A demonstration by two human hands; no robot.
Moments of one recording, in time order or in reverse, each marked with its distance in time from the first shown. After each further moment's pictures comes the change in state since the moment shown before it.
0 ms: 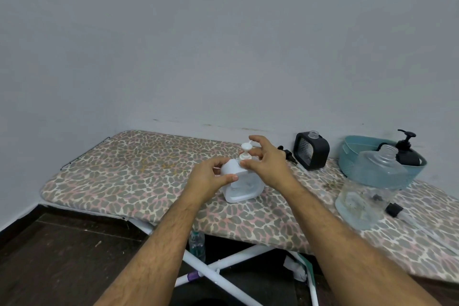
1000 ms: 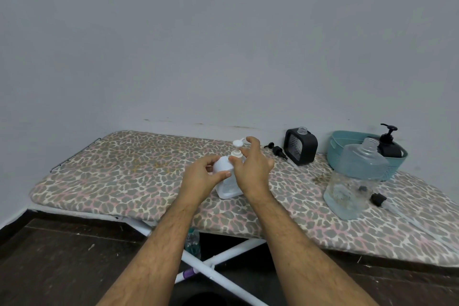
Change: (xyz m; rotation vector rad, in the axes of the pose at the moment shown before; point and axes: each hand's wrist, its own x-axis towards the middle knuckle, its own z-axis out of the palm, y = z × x) left_hand -0.011 0.003 0.009 -0.027 0.090 0.023; right_hand -0.023 -0.008 0.041 -0.131 0.344 0.069
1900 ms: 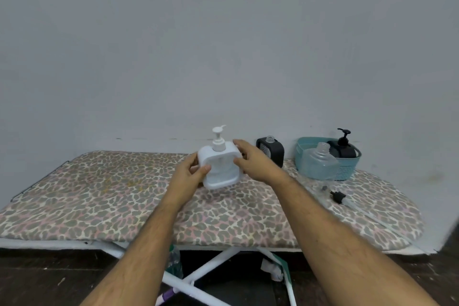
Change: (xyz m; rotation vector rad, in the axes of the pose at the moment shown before) left_hand 0.003 0.045 0.018 -0.425 -0.141 0.026; right_hand 0.043 0.009 -0.107 0.000 -0.449 -0.051
